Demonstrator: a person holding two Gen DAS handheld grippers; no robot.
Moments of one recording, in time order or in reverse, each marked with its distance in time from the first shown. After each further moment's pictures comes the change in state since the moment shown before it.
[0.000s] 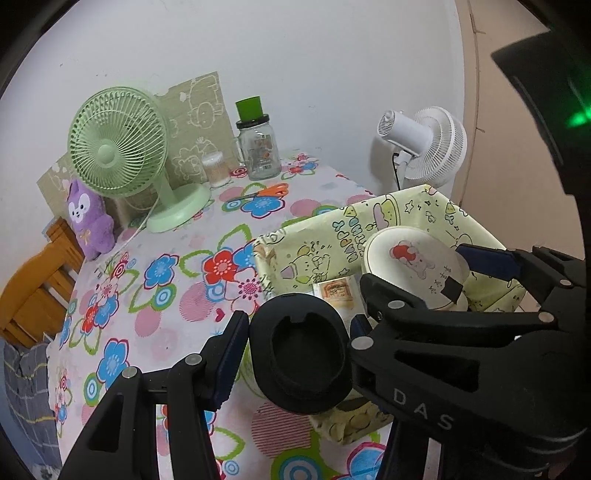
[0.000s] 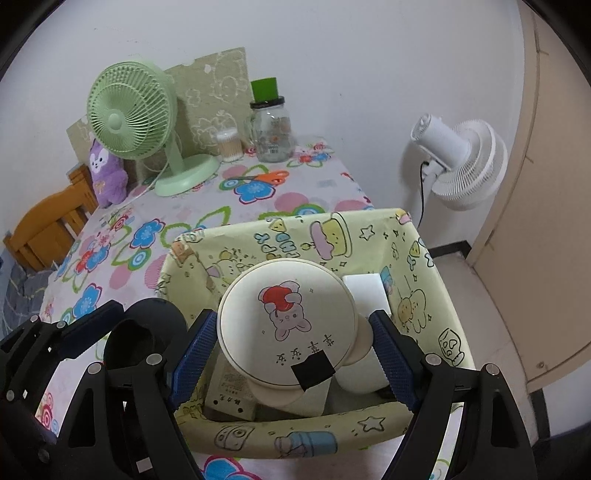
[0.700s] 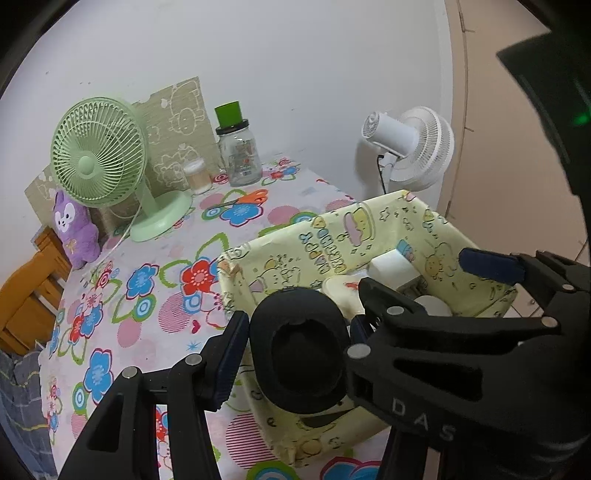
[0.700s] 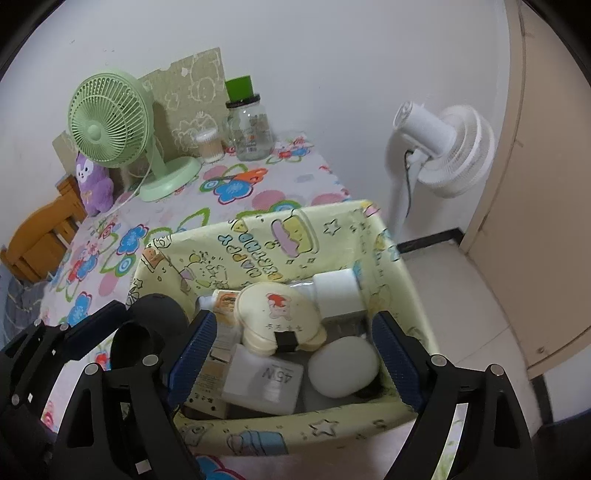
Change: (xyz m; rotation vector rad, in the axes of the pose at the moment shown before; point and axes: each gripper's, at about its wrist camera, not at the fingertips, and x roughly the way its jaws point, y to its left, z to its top) left arm 0.003 -0.018 0.010 0.014 -0.009 -0.046; right arm -0.009 -0.022 0.002 0.026 -0.007 -0.045
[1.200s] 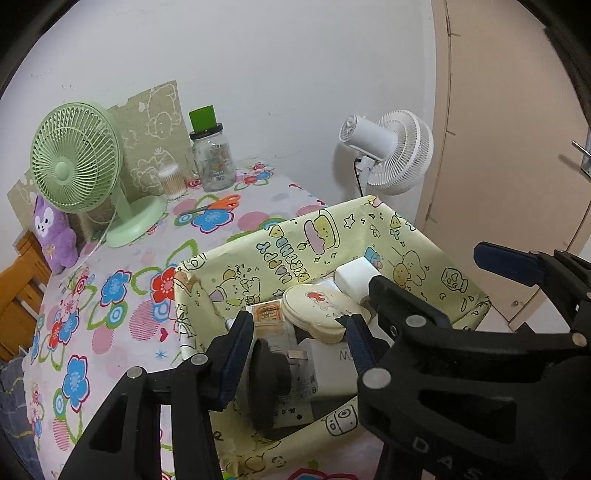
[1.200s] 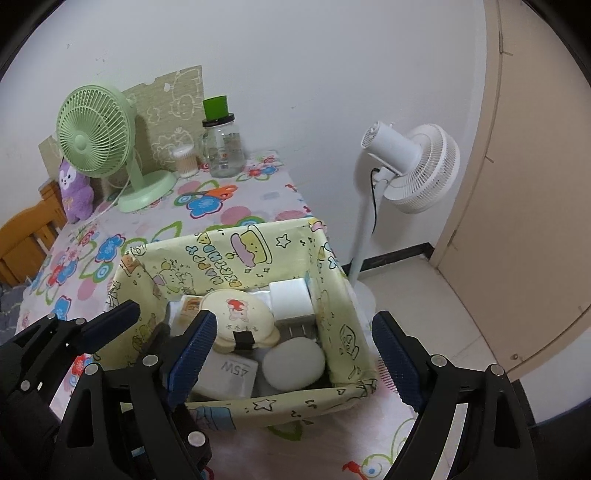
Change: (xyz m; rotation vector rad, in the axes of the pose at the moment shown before) left arm 0.008 -0.019 0.006 0.005 -0.009 -0.073; right arm -0.021 -0.018 -0.004 0.004 -0.048 -0.085
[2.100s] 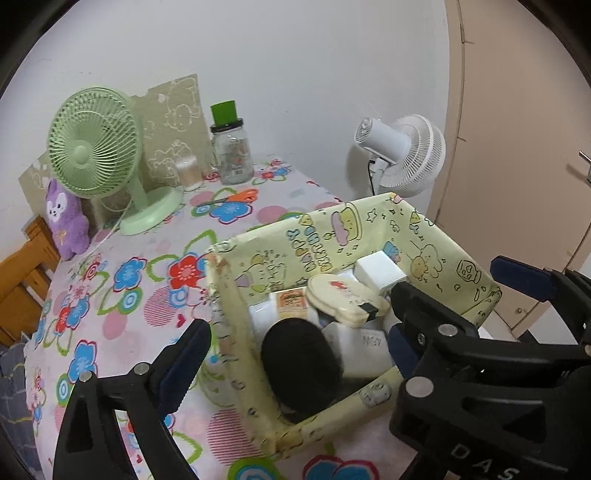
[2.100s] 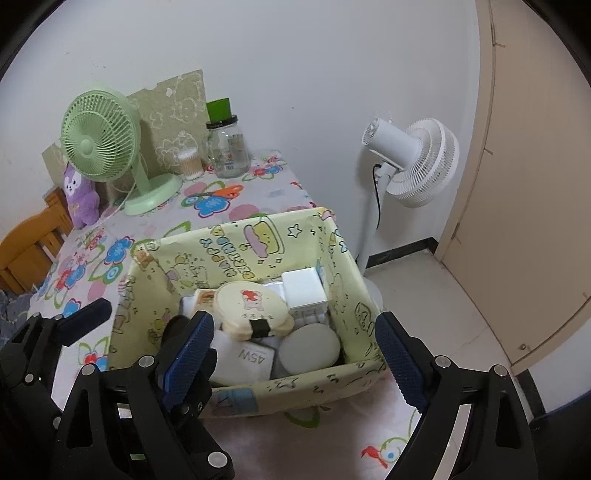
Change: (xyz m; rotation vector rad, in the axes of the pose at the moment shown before) left arm -0.014 0.021 -0.013 -0.048 -0.009 0.025; right arm -0.012 0.011 -0.013 0.034 -0.014 0.020
